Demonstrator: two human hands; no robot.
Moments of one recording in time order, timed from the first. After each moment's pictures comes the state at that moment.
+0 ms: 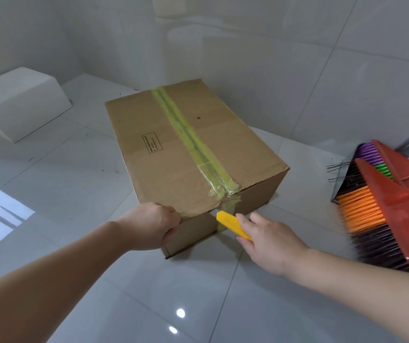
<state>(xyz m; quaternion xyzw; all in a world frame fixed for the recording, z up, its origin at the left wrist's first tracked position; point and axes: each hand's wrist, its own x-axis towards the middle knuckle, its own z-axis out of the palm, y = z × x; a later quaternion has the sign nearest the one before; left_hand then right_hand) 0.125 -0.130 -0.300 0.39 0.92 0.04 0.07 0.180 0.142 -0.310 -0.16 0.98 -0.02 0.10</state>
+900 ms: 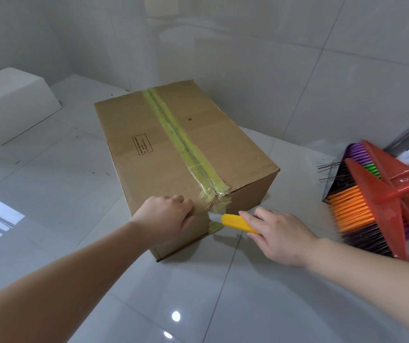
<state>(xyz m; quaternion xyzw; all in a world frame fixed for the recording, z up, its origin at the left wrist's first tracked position) 0.112 -0.085 -0.317 0.31 0.95 -0.05 -0.02 0.168 0.192 -0.316 -0.24 0.97 0.01 0.06</state>
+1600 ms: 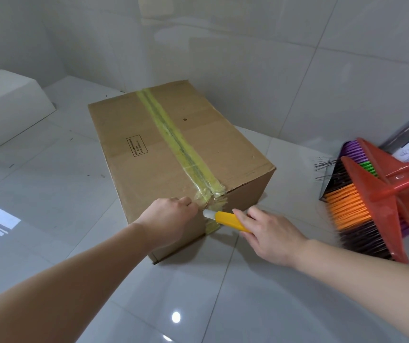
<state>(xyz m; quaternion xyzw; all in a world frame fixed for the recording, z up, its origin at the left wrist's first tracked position) 0.107 -0.071 -0.321 0.34 0.94 -0.05 0.03 0.165 0.183 -0.325 -0.22 0.97 -0.02 0.05</state>
